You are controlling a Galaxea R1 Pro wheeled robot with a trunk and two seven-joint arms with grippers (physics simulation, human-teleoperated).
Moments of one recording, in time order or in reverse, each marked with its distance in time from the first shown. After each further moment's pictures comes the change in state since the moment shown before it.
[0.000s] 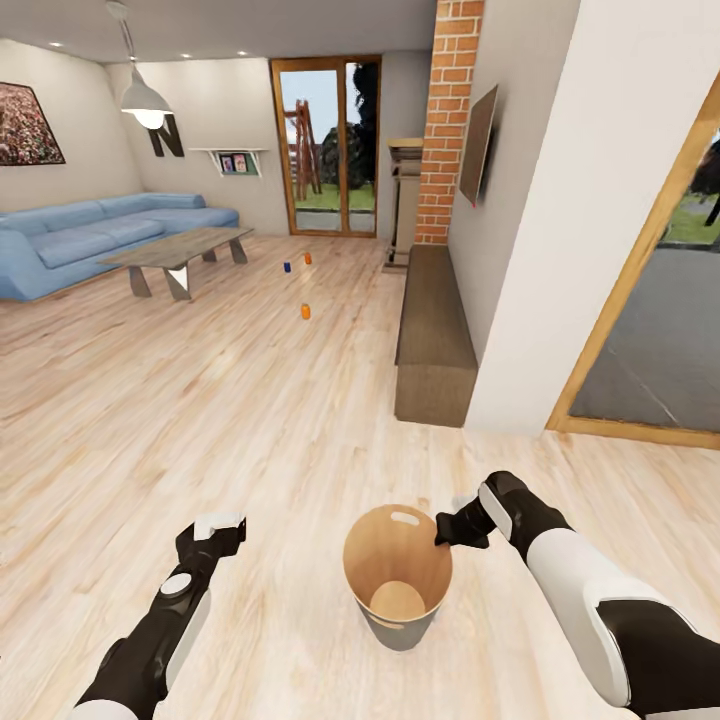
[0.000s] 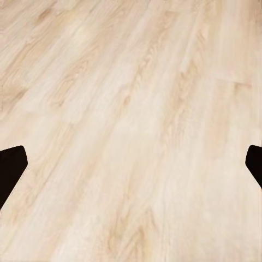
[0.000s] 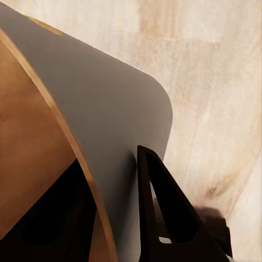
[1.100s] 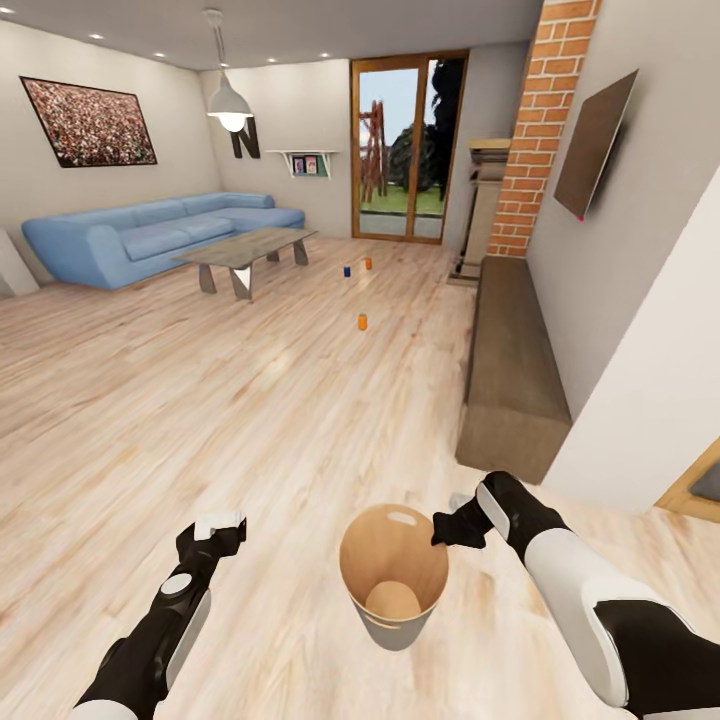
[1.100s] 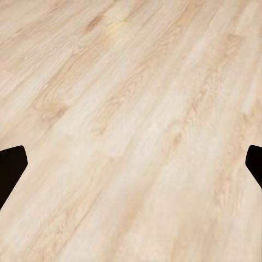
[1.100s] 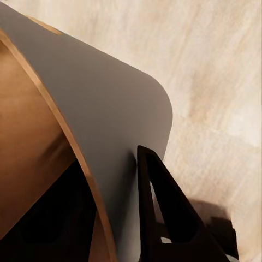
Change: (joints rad) left arm 0.000 -0.001 -0.001 -0.001 0.001 0.000 -0.001; right arm 0.000 0.008 -0.001 0.000 -0.008 0.001 0.005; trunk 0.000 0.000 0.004
